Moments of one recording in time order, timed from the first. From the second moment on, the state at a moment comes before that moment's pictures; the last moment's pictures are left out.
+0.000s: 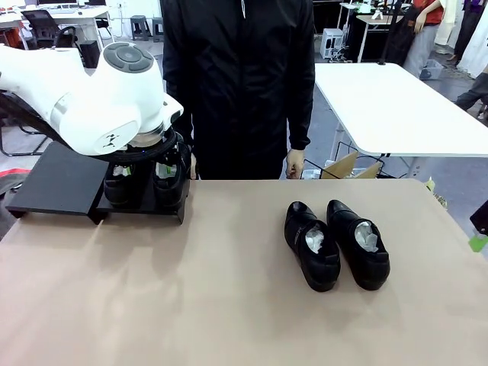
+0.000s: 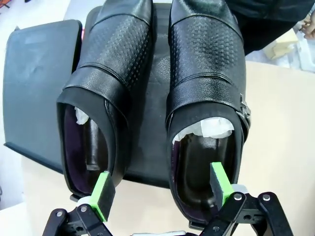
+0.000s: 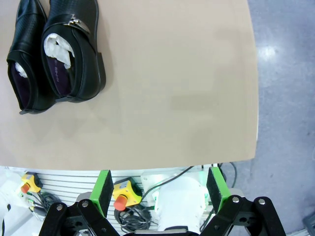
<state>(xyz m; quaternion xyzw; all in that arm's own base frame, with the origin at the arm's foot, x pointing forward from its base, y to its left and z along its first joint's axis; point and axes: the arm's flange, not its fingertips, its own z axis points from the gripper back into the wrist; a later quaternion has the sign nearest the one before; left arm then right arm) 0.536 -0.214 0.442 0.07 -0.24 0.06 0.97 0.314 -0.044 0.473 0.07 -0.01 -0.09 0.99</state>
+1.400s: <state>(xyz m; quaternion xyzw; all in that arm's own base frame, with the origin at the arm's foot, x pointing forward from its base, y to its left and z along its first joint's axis) 0.416 -0.202 0.551 -0.06 -0.10 -0.17 0.98 0.329 -0.004 0.526 0.06 -0.05 0.04 1.00</state>
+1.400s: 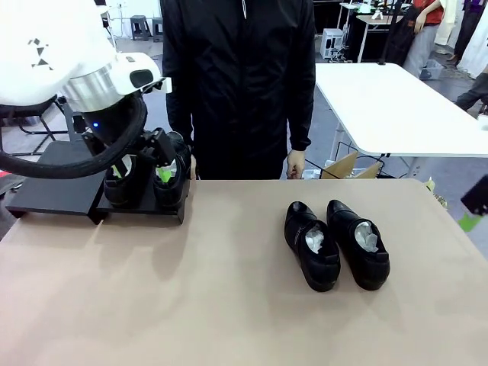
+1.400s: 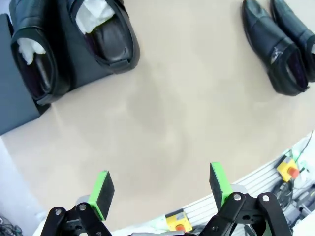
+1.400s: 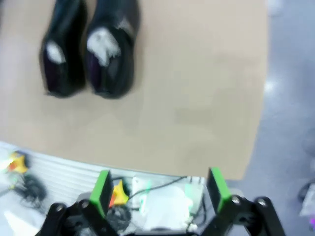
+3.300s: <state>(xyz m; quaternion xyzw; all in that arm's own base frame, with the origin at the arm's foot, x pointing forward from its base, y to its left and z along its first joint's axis) 0.416 -0.207 0.548 -0.06 -0.10 -0.18 0.98 0.430 0.216 0.389 0.01 0.01 0.03 1.00</state>
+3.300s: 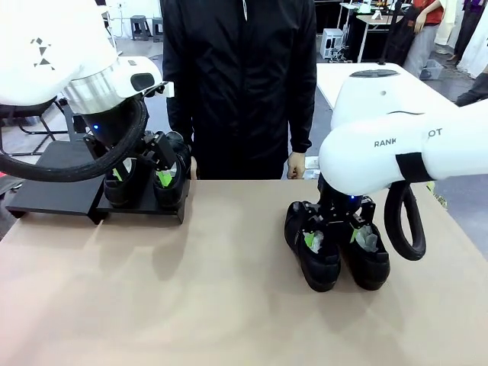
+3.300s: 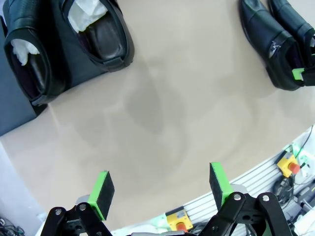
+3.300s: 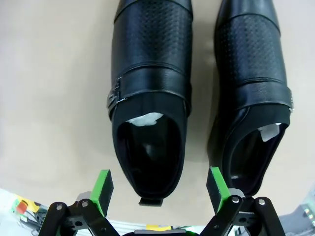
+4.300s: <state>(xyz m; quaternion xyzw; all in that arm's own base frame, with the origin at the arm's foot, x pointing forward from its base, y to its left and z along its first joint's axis) 0.416 -0.206 0.548 -0.06 -0.10 -0.18 0.98 0.438 0.205 0.355 0.02 -0.01 -0.03 1.00</state>
